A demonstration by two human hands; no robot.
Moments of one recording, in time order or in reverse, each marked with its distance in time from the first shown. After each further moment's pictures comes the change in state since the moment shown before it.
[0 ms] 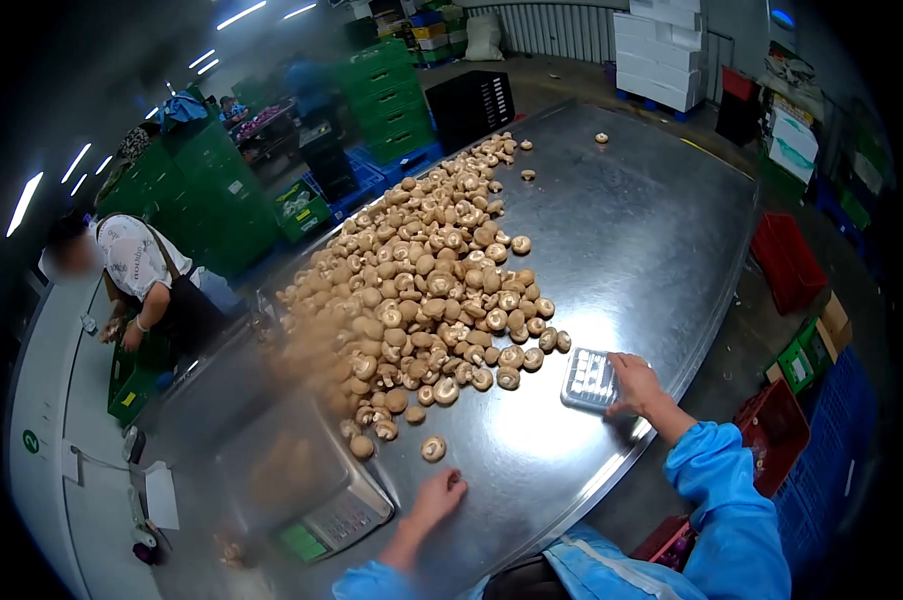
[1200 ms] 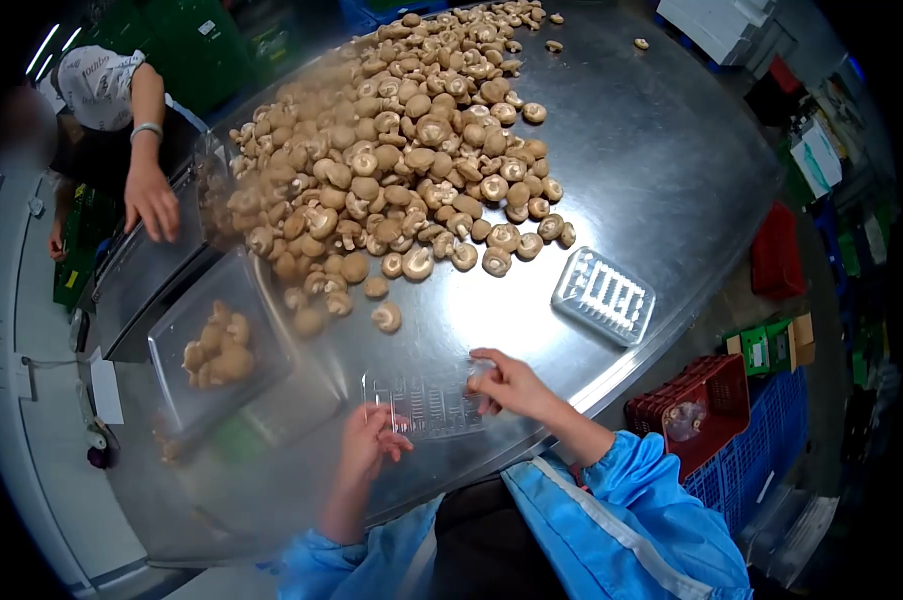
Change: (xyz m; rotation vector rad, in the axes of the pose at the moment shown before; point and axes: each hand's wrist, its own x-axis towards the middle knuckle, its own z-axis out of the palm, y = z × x) left_hand -0.076 -0.016 -0.004 -1.287 0.042 -0.488; right_hand -0.044 -0.190 0.060 1.252 -0.709 0.186
